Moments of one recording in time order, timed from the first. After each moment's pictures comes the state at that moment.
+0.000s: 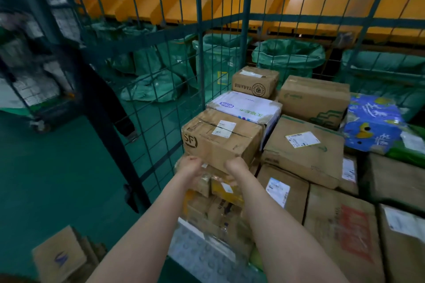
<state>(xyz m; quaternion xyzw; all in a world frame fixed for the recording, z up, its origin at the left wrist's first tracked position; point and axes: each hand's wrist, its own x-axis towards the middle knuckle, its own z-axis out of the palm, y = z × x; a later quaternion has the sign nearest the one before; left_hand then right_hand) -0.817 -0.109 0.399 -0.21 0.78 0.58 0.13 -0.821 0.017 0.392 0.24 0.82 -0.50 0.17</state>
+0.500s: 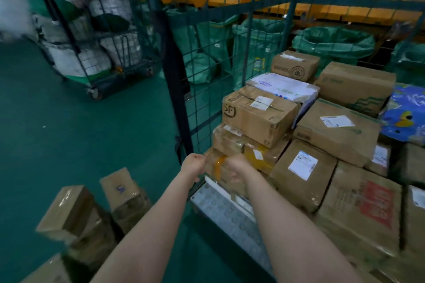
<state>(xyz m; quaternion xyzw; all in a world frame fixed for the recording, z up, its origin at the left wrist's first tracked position) -0.653 -0.207 0.387 -0.25 0.76 0.58 0.13 -0.685 -0.084 0.375 0.18 0.80 -0.51 0.25</state>
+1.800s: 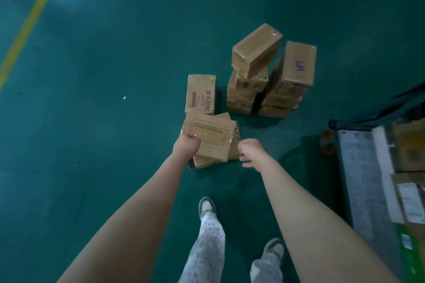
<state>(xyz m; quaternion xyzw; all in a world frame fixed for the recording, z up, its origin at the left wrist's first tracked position) -0.278 -0.516 0.184 -0.66 0.56 0.50 0.07 -0.415 -0.423 0.167 -0.06 0.79 -0.24 0.56</state>
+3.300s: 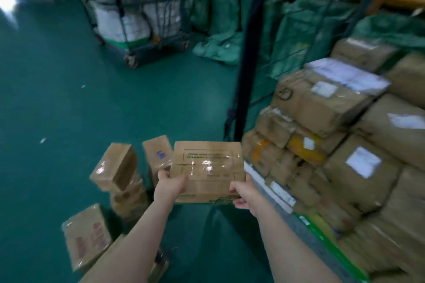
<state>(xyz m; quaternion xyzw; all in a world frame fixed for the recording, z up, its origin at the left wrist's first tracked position) -0.516 -0.408 0.297 -0.42 0.70 0.58 0.05 -0.568 -0.227 0.297 0.18 0.75 -0.54 0.33</state>
